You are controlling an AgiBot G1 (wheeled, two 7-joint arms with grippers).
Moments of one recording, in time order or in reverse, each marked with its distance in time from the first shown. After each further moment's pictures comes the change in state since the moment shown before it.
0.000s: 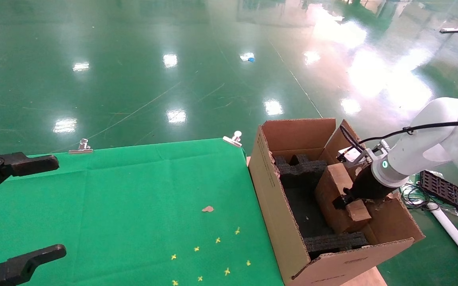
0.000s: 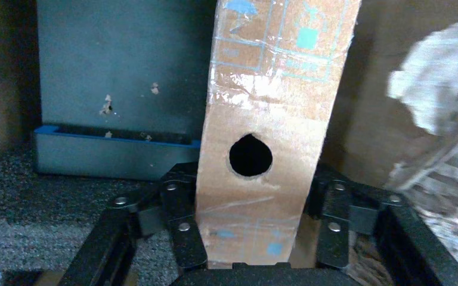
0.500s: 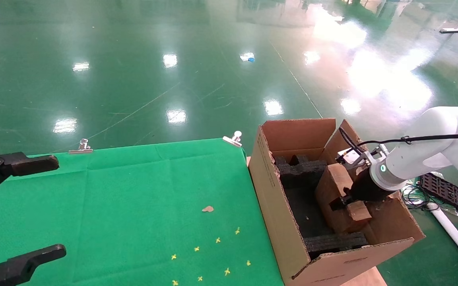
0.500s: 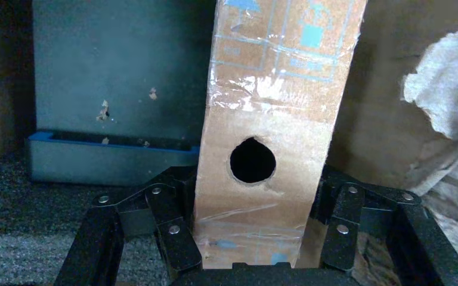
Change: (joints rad) left arm 0.000 0.000 -0.001 0.000 0.001 0.000 0.000; right arm 0.006 0.059 -0.019 0.150 -0.037 0.041 0.116
